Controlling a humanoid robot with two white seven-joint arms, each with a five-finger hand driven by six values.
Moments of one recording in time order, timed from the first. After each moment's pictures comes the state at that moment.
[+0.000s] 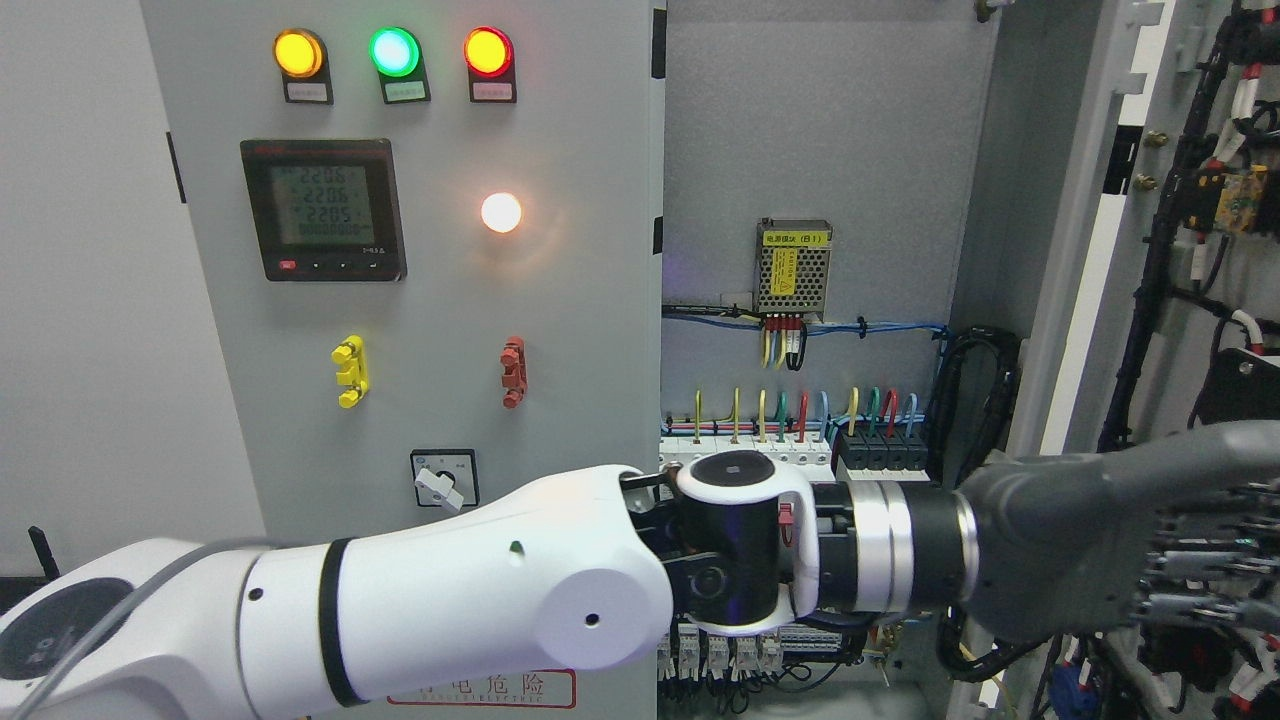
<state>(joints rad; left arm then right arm) -1.64 0.21 -1.41 -1.48 1.82 0.09 -0.33 0.09 0.12 0.10 -0.07 -0.06 0.02 0.16</state>
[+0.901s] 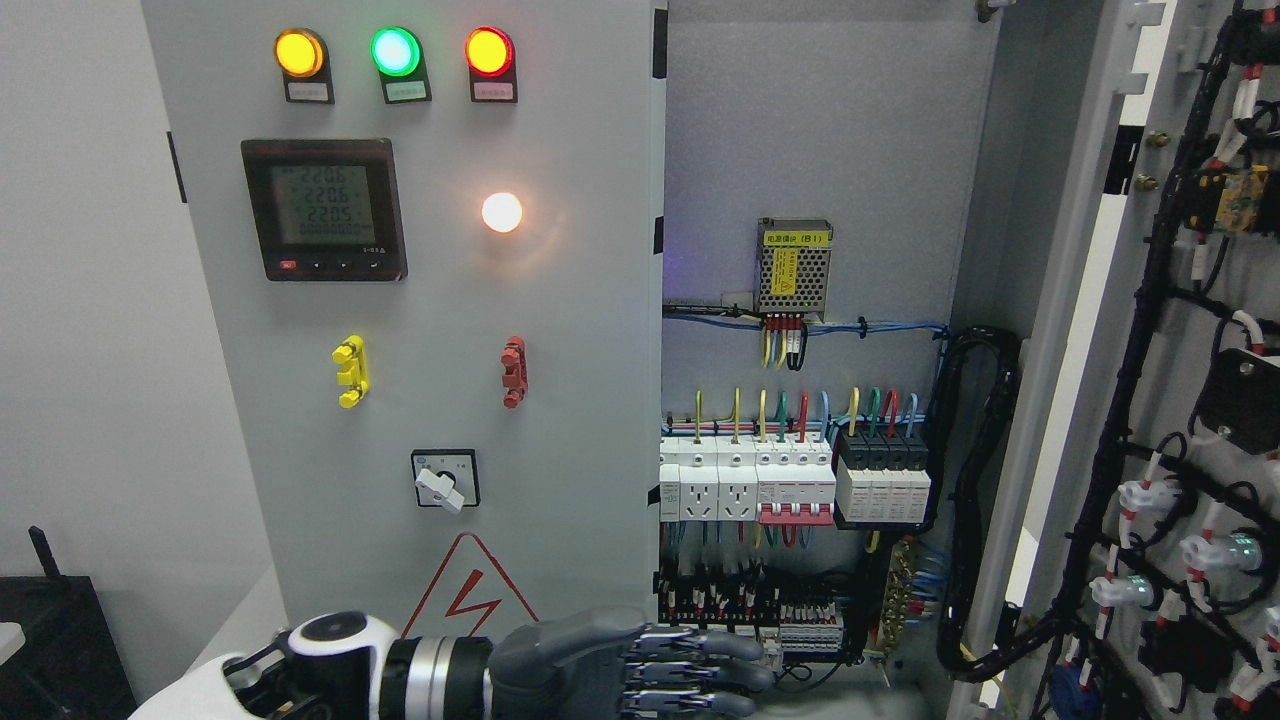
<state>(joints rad) -0.88 0.68 -0.92 -1.53 1.27 0.32 -0.73 0.09 0.12 0.10 -0.07 -0.06 0.02 0.16</state>
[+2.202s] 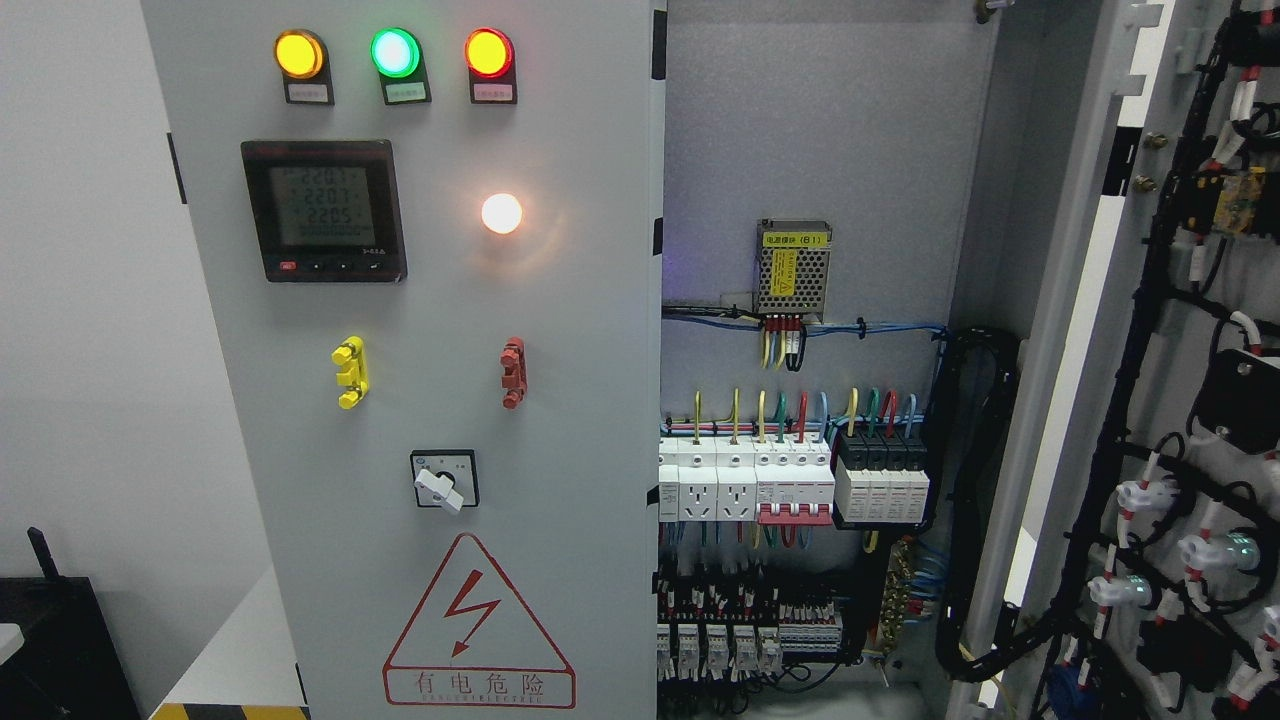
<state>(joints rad) 0.23 0.66 -0.11 -1.25 0.35 -0.18 -0.68 0.09 0.12 0.10 -0.07 -0.06 0.02 0.16</state>
